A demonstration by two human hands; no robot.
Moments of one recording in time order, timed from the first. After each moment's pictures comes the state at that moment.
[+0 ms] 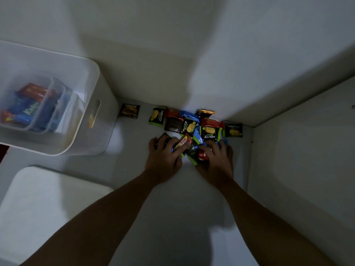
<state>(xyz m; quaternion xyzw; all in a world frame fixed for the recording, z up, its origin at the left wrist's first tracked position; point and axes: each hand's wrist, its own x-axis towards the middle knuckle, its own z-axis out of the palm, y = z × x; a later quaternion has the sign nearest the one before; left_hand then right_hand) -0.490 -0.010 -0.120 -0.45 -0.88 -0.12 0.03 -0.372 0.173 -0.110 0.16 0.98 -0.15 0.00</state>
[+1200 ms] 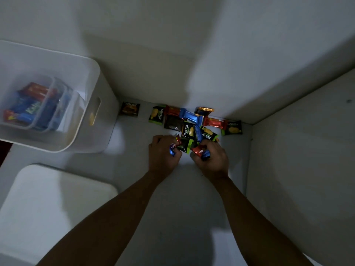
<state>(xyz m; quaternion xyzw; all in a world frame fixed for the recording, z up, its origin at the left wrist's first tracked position) -0.485 0.001 -0.099 -0.23 -0.90 -0.36 -0.04 -0.386 0.153 -0.100 0.24 0.90 -0.33 -0.15</state>
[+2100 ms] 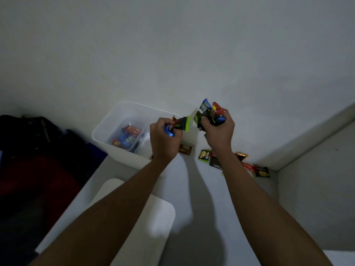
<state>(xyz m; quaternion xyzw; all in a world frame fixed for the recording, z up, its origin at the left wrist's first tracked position) -0.573 -0.143 0.132 -0.10 -0.79 -0.58 0.18 -0.530 -0.001 0.163 0.20 0.68 -0.64 -0.31</state>
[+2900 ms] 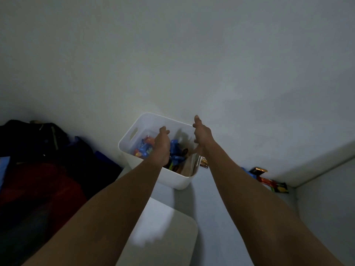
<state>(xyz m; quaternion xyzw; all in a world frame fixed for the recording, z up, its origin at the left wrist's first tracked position) -0.657 -0.221 0.137 0.18 -0.61 -0.74 -0.21 -0.643 -0.090 0.155 0.36 0.64 -0.68 -0.01</state>
